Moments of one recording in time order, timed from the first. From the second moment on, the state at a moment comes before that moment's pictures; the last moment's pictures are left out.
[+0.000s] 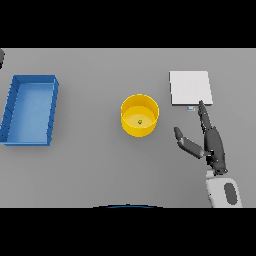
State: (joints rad) left arm -1.24 0.65 -0.49 -0.43 -0.19 0.15 0.22; right arm 0.05 -0.08 0.08 -1.61 0.21 -0.05 -0.14
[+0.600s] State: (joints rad) left arm -0.66 0.78 -0.52 -1.07 0.03 0.47 0.57; right arm 0.06 -0.08 0.10 -1.62 0.24 -0.05 -0.15
